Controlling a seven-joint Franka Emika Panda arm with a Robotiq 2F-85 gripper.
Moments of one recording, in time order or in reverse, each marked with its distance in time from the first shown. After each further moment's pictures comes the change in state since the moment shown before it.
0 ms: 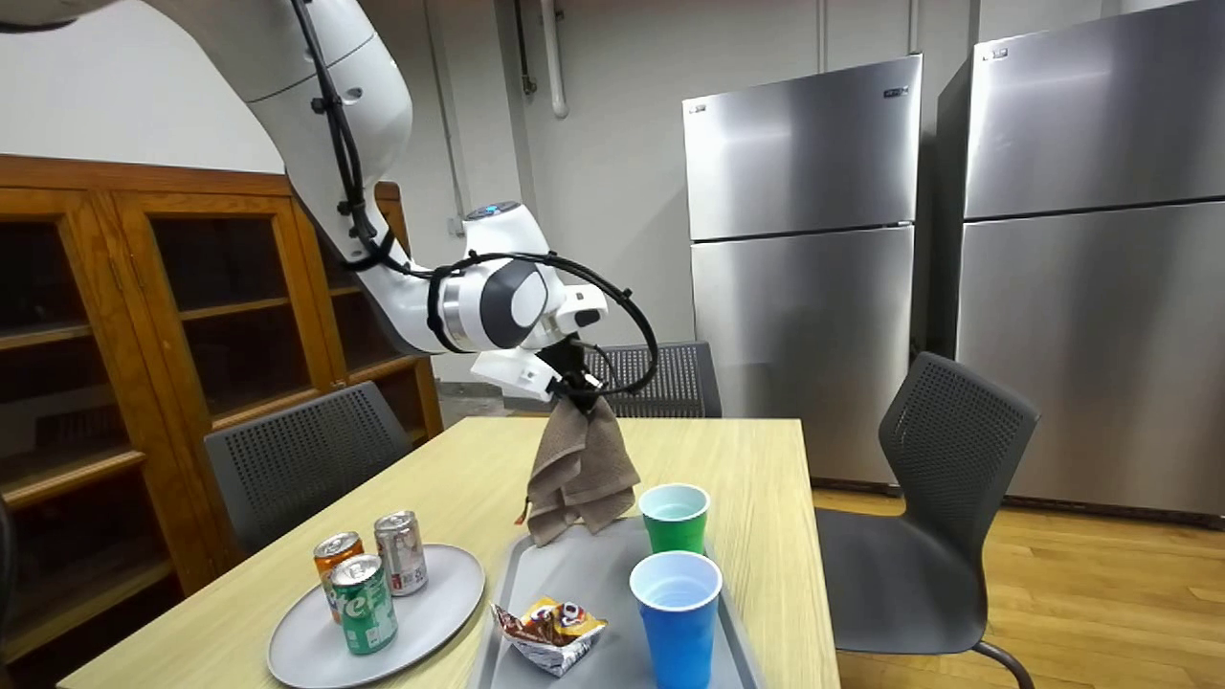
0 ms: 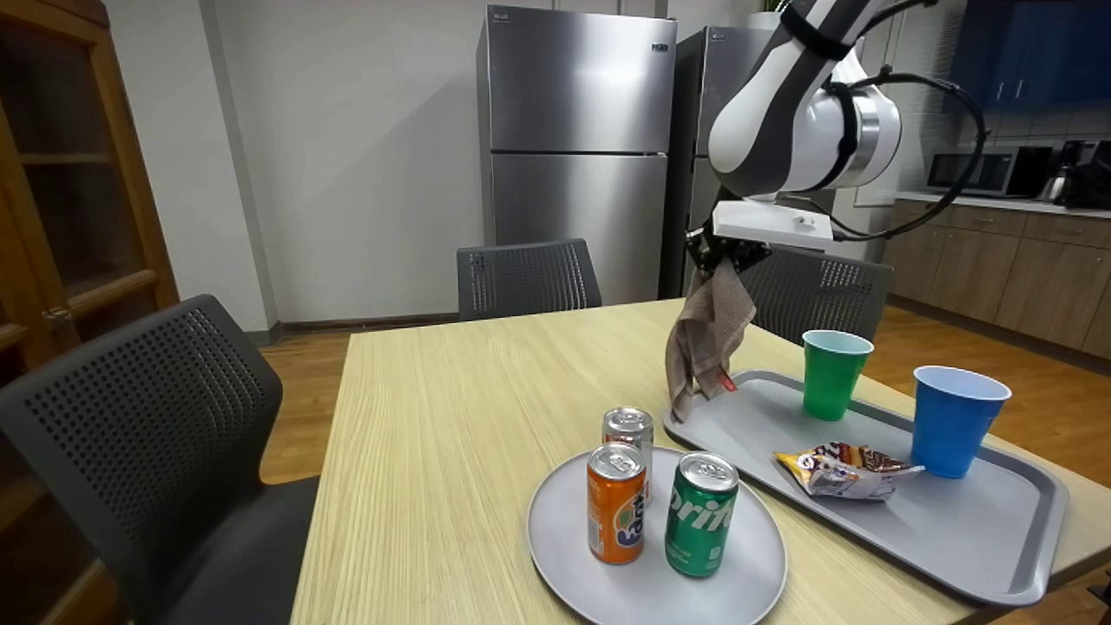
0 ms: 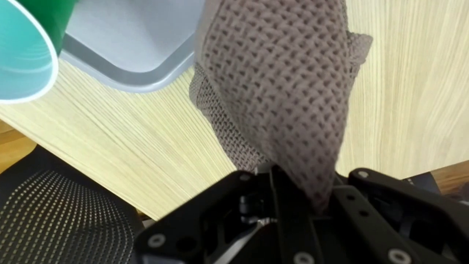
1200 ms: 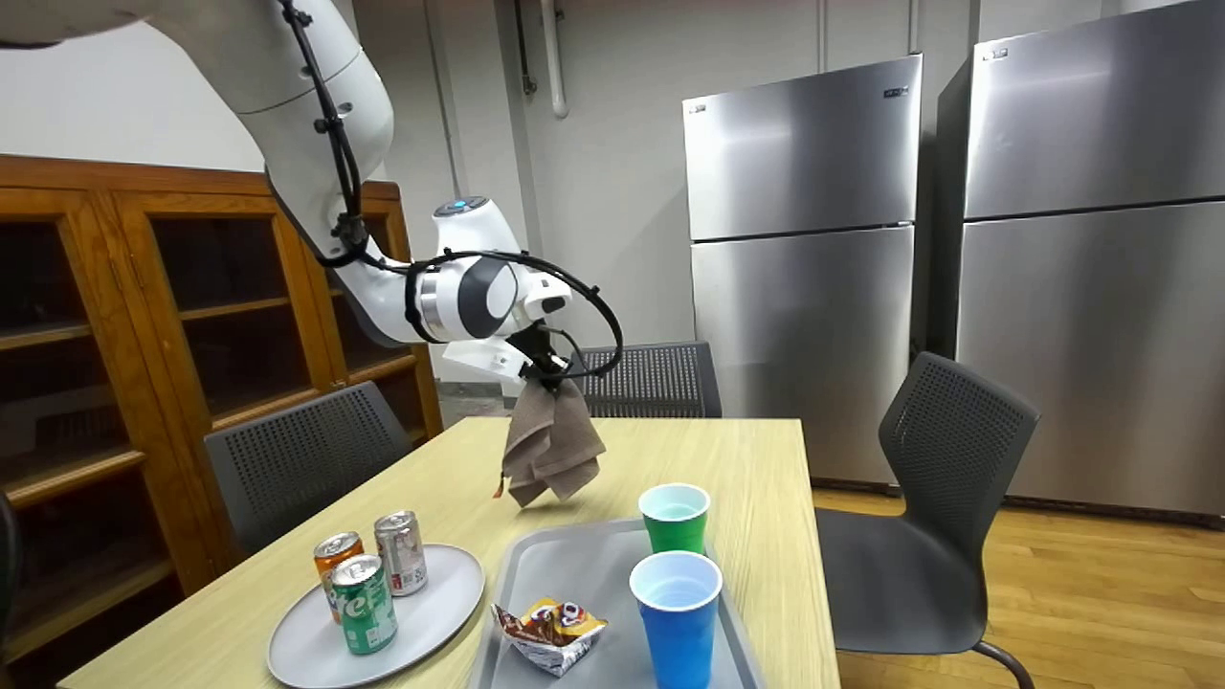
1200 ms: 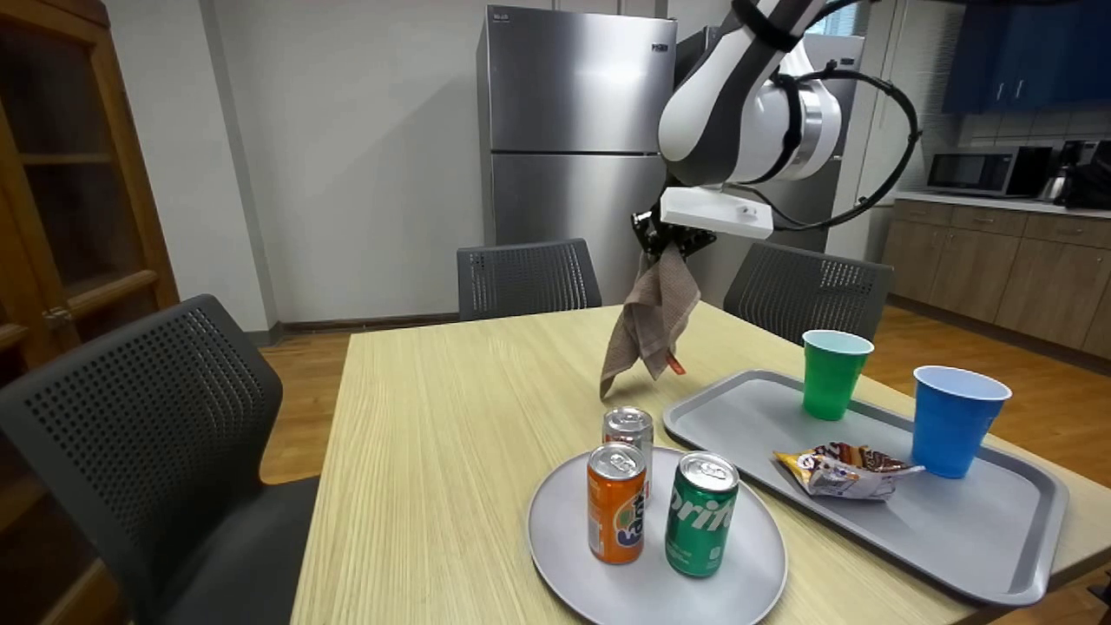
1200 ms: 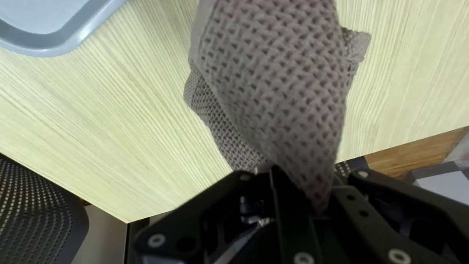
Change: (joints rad) arm 0.019 0.043 0.083 0.096 0.000 0.028 0.000
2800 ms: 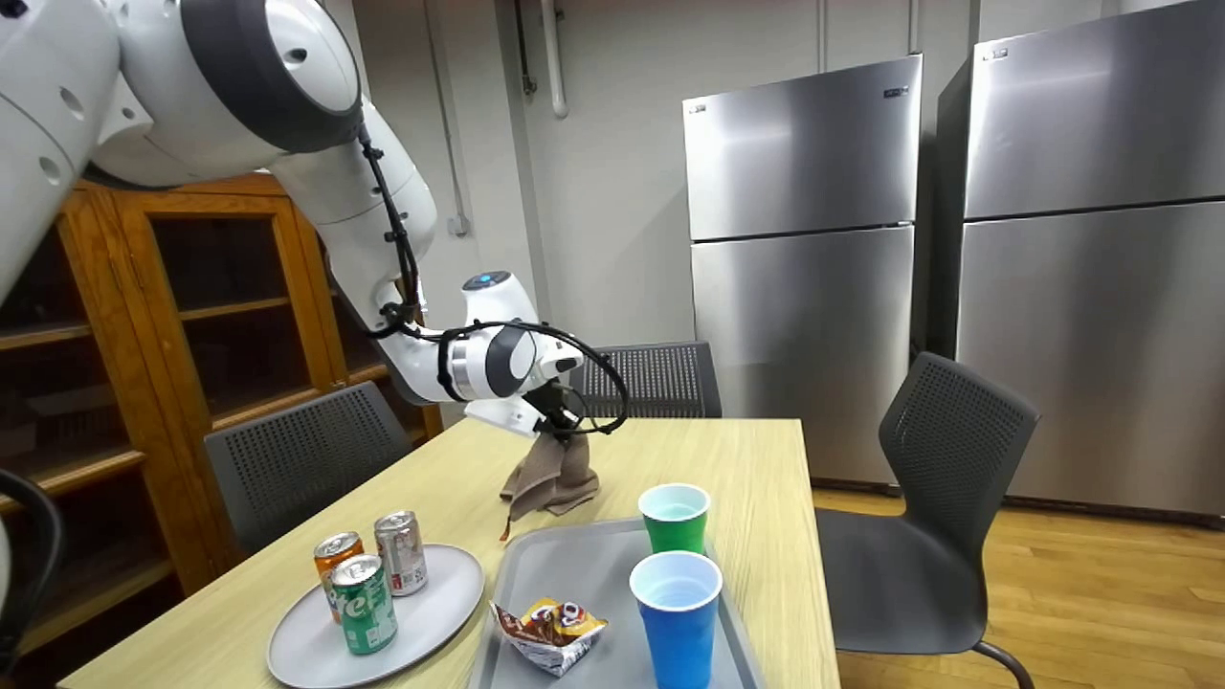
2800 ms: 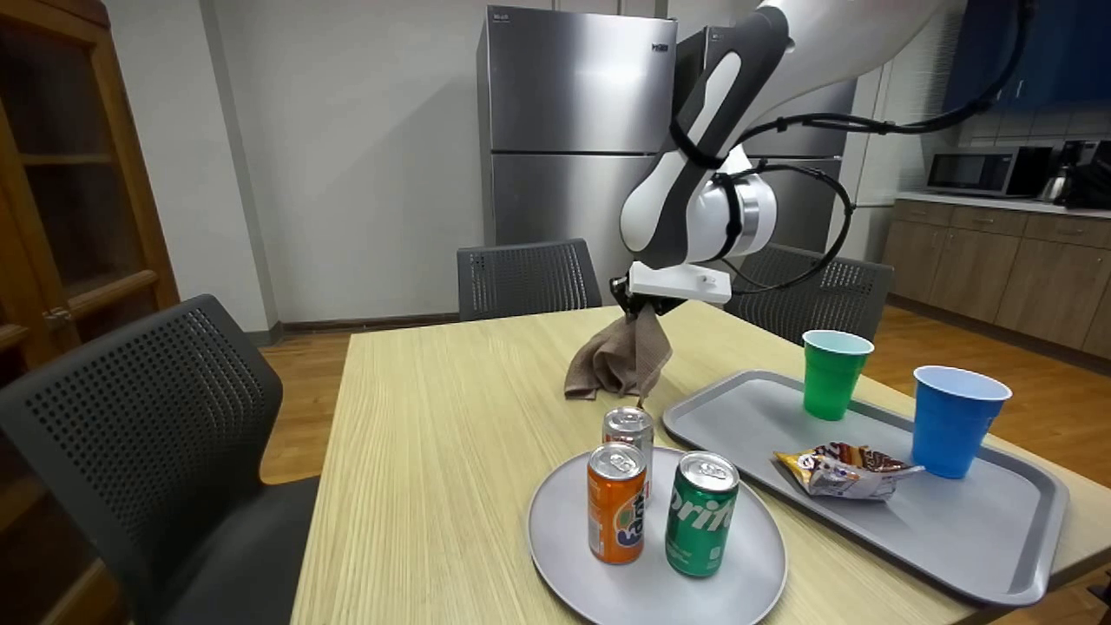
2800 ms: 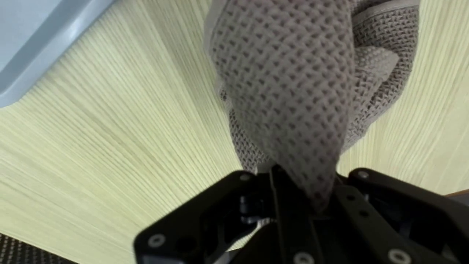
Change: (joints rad) arm 0.040 0.301 -0.033 0.228 0.018 -0.011 0.046
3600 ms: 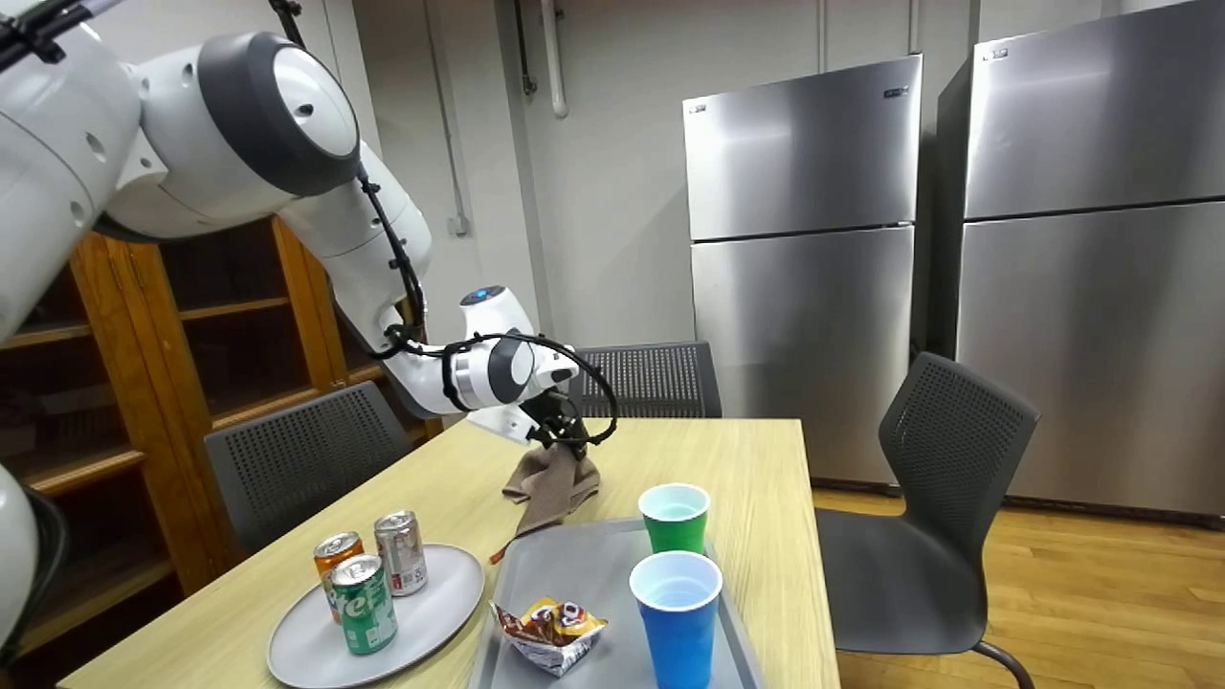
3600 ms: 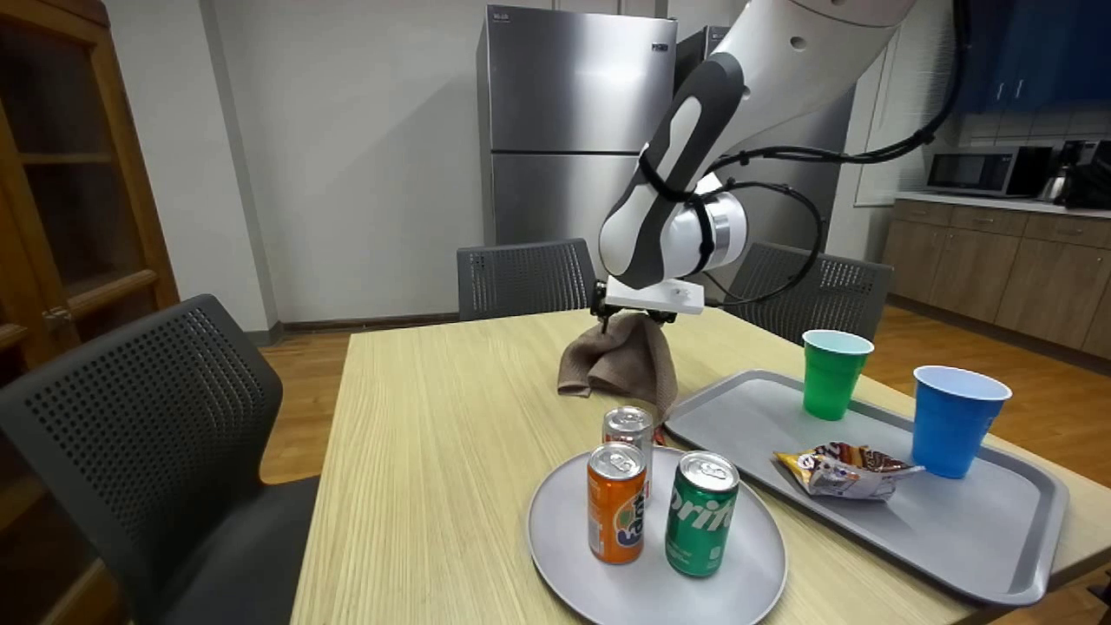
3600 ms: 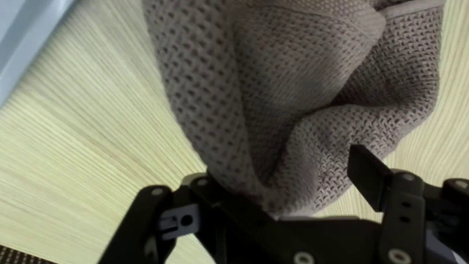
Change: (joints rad) arm 0.102 0.117 -0.100 0.136 0.000 -0.058 0.139
